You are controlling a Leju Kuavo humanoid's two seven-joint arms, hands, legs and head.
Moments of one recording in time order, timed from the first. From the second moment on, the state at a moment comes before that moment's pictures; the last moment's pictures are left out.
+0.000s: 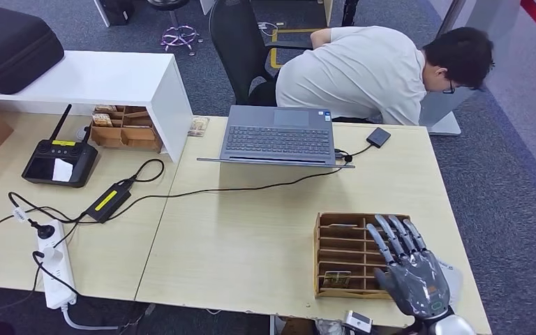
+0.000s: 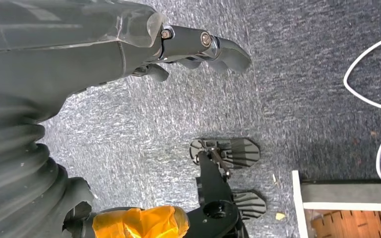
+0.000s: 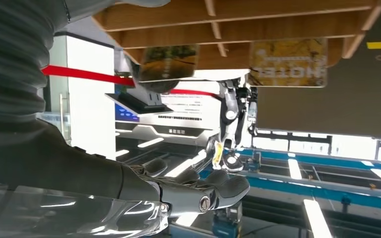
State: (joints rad) left arm -0.15 -0.03 0.56 -0.22 -0.46 -0.18 0.03; right arm 0.05 -0.41 0.43 -1.58 1.36 -0.66 -0.04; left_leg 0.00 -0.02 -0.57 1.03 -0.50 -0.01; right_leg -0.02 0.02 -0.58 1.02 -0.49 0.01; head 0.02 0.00
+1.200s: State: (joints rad) left arm -0.15 -0.04 0.56 -0.22 -0.47 -0.19 0.03; right arm -0.42 -0.60 0.53 -1.48 1.20 -0.31 -0.13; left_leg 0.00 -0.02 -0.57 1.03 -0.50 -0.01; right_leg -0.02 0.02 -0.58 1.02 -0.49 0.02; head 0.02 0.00
